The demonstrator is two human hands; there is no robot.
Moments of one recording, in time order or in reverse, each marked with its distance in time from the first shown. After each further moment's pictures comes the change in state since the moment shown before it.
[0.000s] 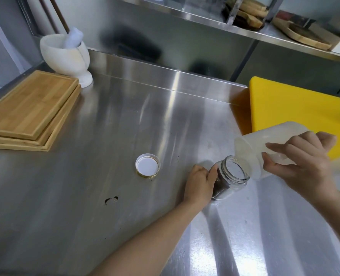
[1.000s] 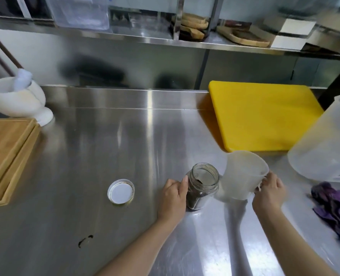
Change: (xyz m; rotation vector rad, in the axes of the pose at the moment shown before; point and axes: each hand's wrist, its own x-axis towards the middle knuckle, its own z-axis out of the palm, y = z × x) left_hand 0.008 -0.016 0.004 0.060 0.002 0.037; right_hand -0.123 0.017 0.052 0.659 0.596 1.845
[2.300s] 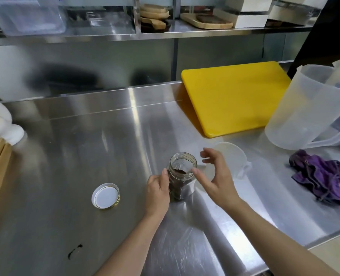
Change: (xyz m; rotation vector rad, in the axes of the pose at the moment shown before) left_hand -0.005 0.013 -0.001 -0.043 0.039 -0.047; right_hand -0.077 -0.010 0.008 -0.386 -0.705 -0.748
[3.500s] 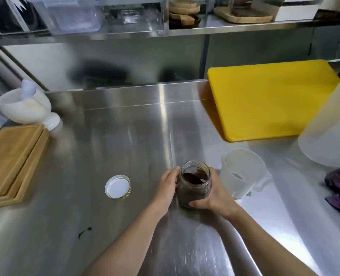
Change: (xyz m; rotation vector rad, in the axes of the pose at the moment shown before) left_hand 0.014 0.016 0.009 -0.338 -0.120 -0.304; right_hand 0.000 0.041 0.015 0.343 -0.489 0.379
